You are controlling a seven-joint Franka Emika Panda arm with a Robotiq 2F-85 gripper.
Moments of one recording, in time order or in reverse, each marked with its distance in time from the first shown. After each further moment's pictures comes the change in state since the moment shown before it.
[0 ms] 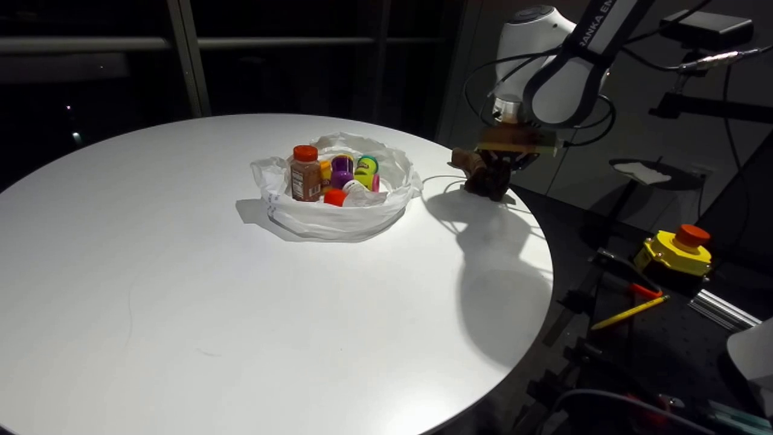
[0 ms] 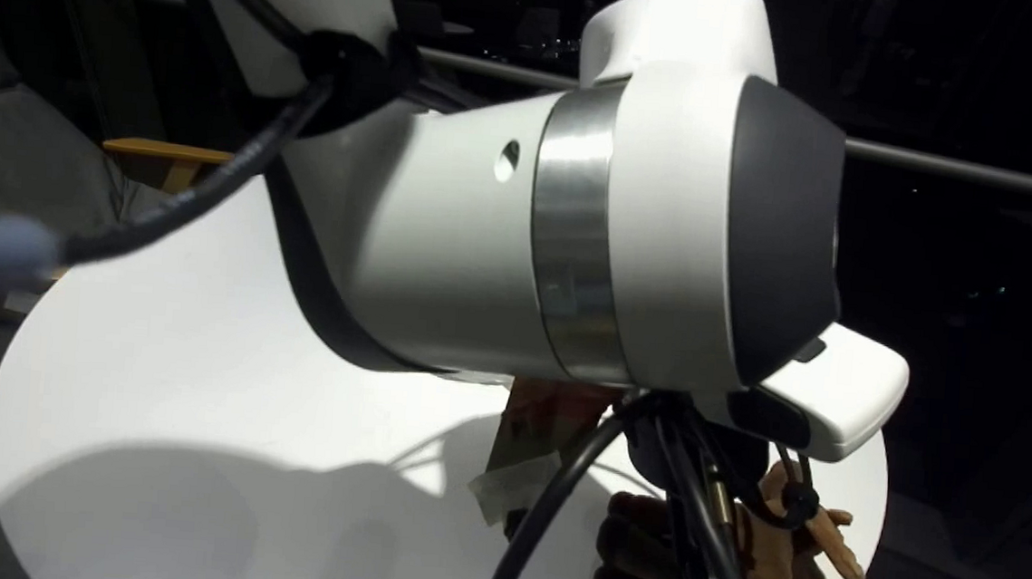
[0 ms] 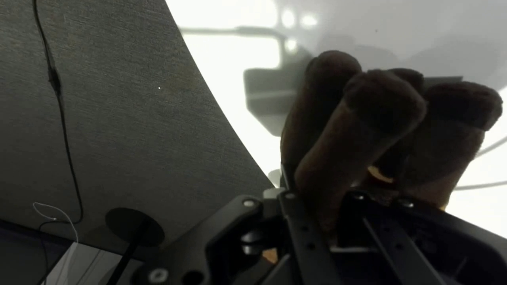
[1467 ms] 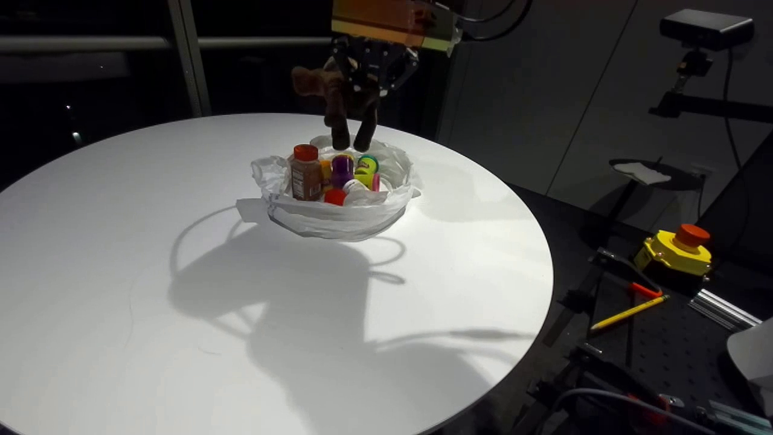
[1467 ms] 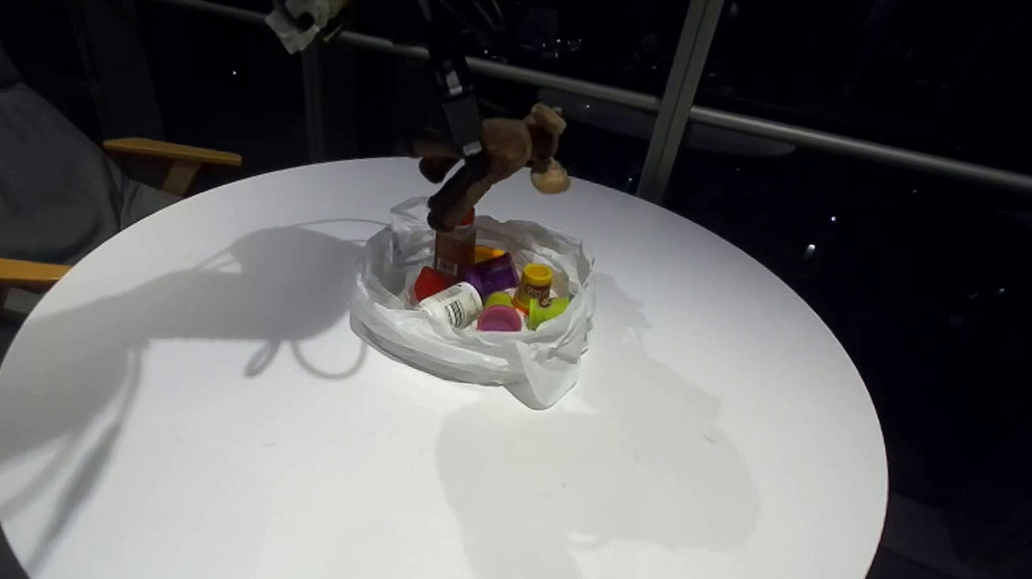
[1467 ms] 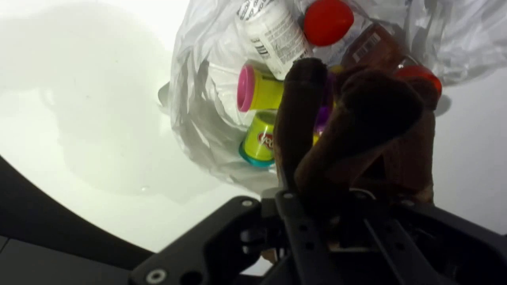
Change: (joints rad) arm 0.126 -0.237 0.438 0.244 -0.072 -0.292 0.097
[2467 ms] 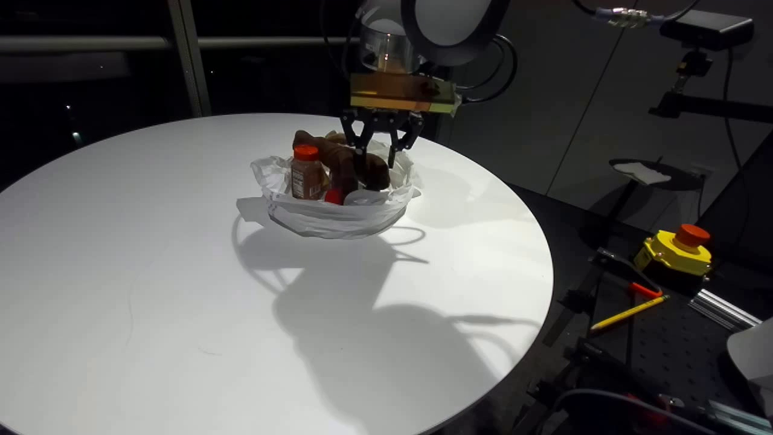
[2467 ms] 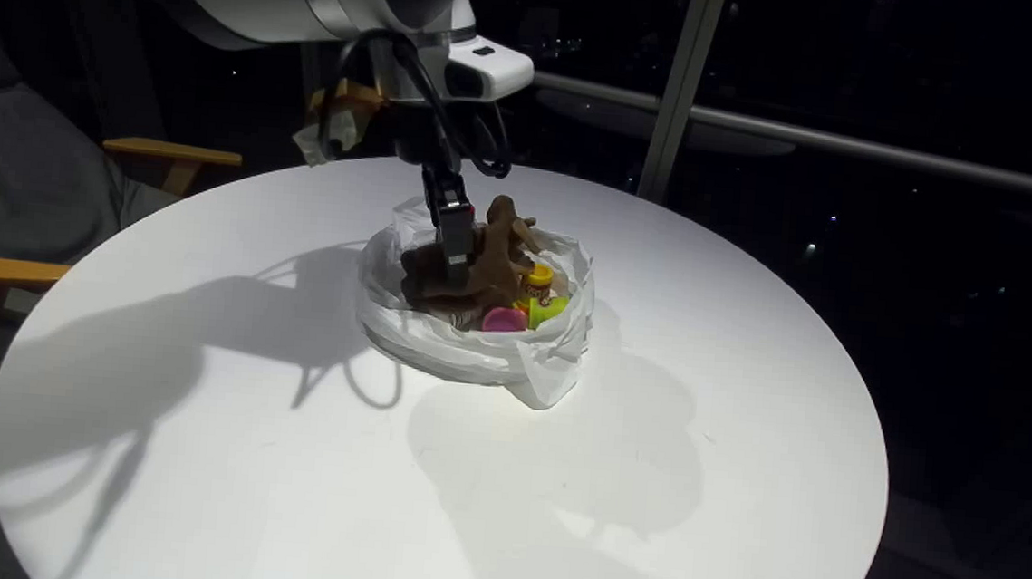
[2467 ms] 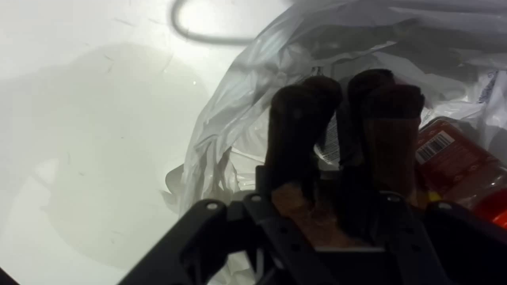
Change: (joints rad) arm -0.042 0.156 0.005 -0.008 0.259 0.067 -0.283
